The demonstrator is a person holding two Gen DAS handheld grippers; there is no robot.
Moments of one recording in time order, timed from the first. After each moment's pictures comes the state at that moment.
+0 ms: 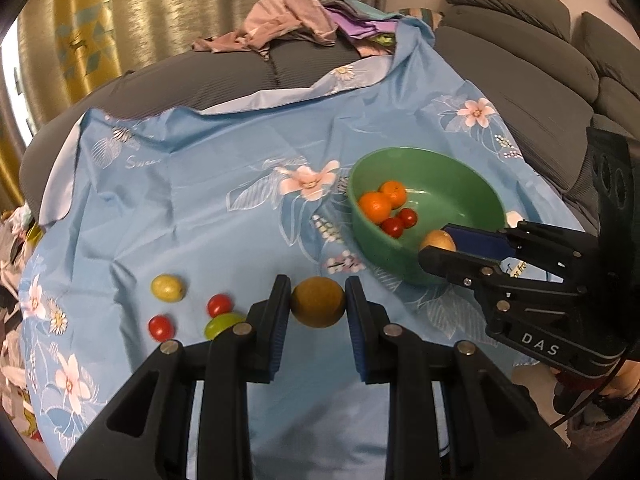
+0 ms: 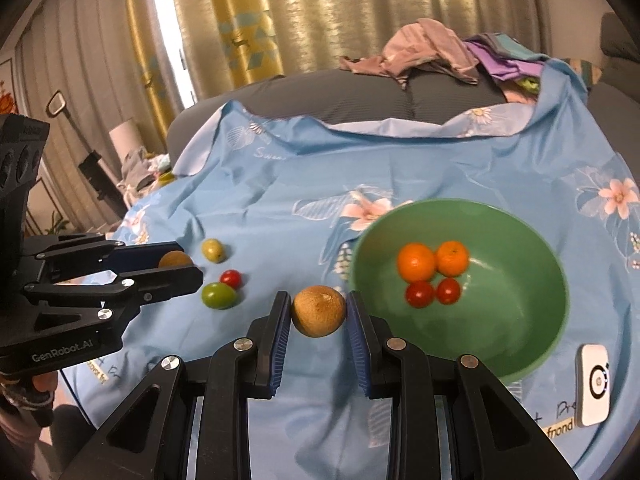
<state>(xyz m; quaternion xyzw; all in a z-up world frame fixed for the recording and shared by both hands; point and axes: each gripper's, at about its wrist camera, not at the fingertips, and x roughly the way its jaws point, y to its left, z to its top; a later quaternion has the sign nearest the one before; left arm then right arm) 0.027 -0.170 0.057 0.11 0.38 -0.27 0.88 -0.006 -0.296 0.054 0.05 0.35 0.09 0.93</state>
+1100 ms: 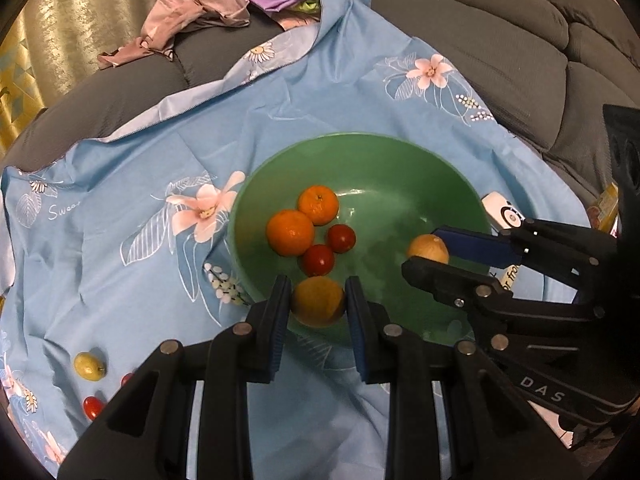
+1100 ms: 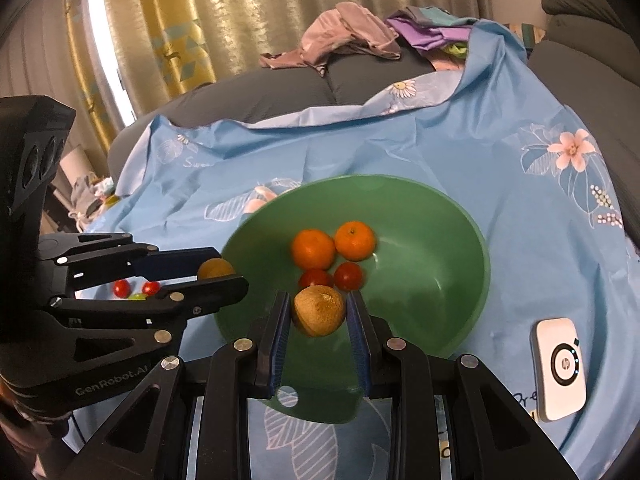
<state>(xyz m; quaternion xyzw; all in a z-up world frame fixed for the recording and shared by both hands) 0.062 -0.281 0.022 0.17 0.39 -0.34 0.84 0.003 -0.372 0.031 0.08 0.36 0.01 0.93</state>
